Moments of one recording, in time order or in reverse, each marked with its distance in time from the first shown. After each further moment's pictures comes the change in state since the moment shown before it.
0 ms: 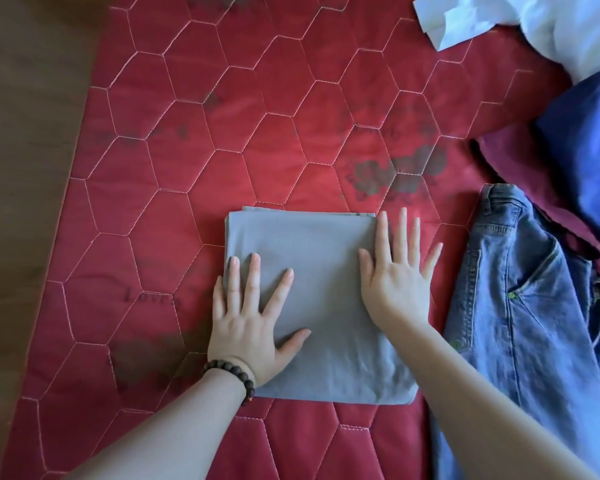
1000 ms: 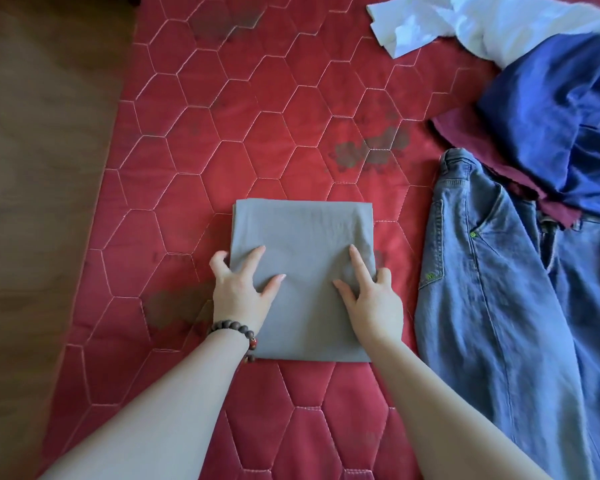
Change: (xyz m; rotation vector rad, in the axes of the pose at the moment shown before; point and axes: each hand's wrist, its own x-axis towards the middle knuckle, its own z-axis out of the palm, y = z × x) left_hand -0.039 0.005 -0.032 -0.568 0.095 -0.375; right_hand -0.126 -0.008 0.008 0.306 -0.073 0.206
